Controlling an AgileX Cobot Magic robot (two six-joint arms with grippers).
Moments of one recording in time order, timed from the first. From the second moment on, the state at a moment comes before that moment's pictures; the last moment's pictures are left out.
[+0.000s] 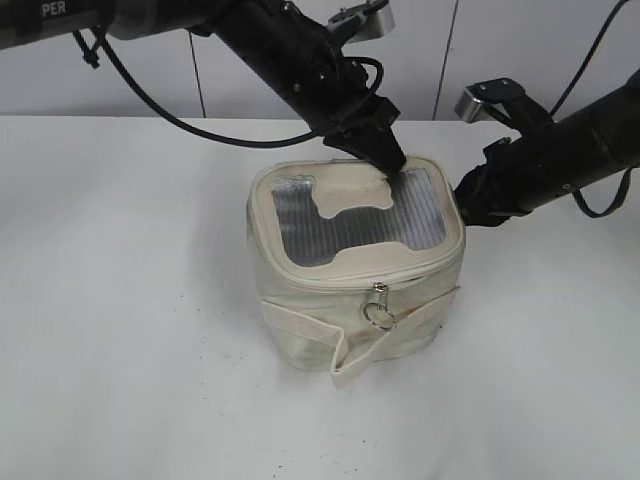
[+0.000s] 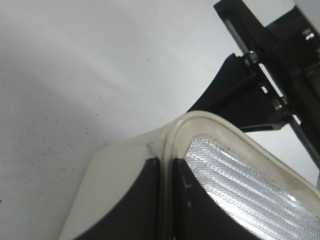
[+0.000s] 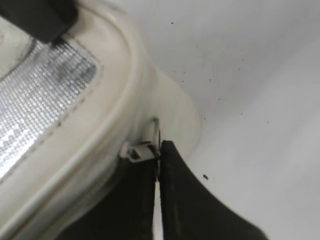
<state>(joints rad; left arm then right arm) -0.58 2.29 -2.05 -0.70 1.11 0.60 0.16 1.90 -1.09 1.01 0.63 -1.37</state>
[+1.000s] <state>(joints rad) -0.58 2.29 -2.05 -0.71 1.11 0.60 0.15 1.66 -1.09 0.60 0.88 -0.87</state>
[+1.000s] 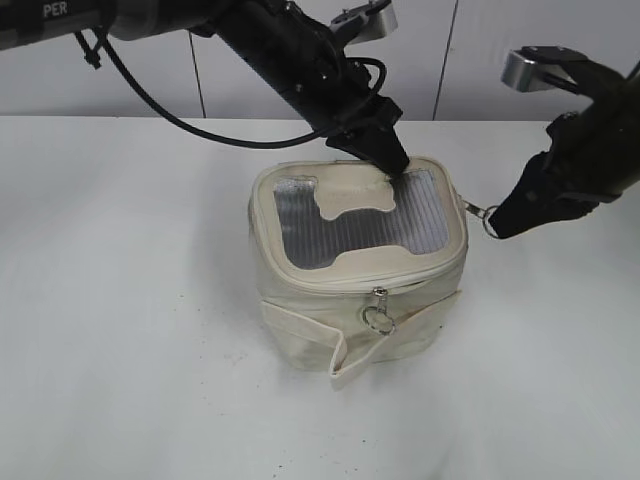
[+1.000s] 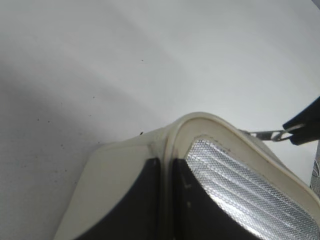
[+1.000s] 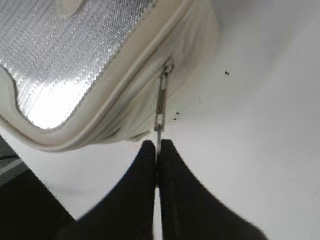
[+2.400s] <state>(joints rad) -0.59 2.29 -2.05 -0.72 1.12 0.61 0.67 1.45 -0.89 0.55 0.69 -0.57</state>
